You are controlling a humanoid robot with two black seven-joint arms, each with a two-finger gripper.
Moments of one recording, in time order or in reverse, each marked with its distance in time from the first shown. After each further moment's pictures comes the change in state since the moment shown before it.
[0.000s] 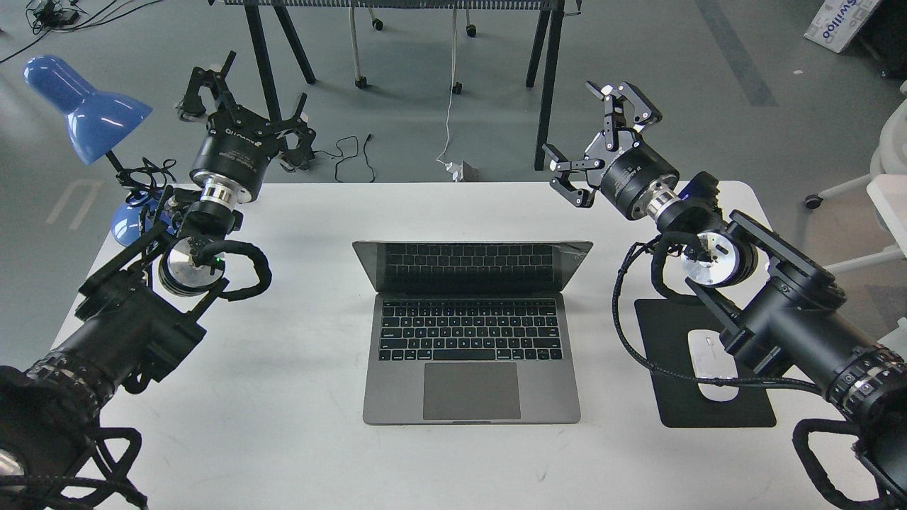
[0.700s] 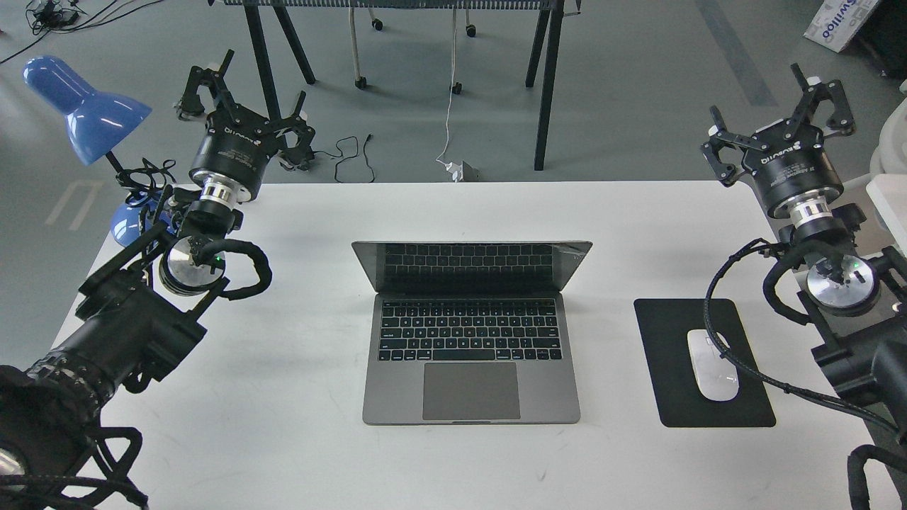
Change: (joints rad) left arm -0.002 0.000 -0.001 0.000 -0.005 0.000 -0.003; right arm -0.145 -0.101 0.443 -0.079 0.003 0.078 0.037
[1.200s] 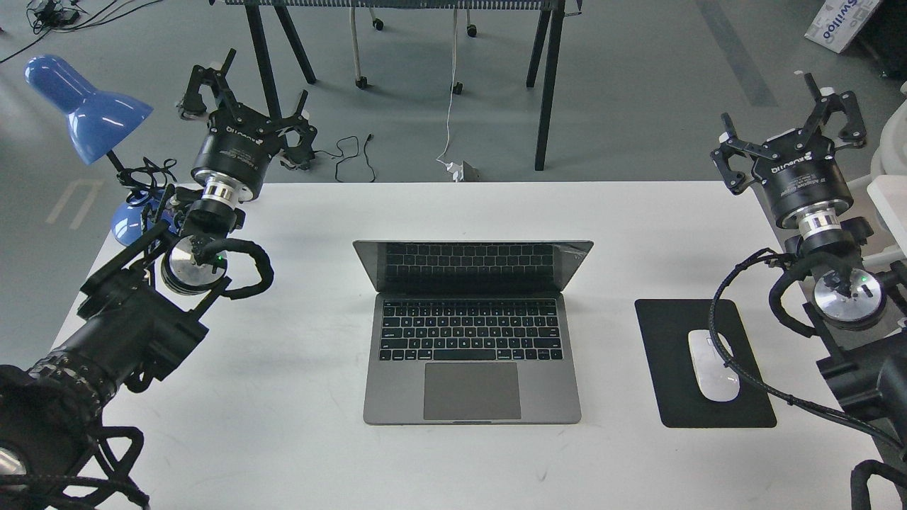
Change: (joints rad) left arm -0.002 -0.004 -0.001 -0.003 -0.005 0.000 -0.002; right arm -0.111 -0.001 0.116 0.060 0.011 0.043 0.011
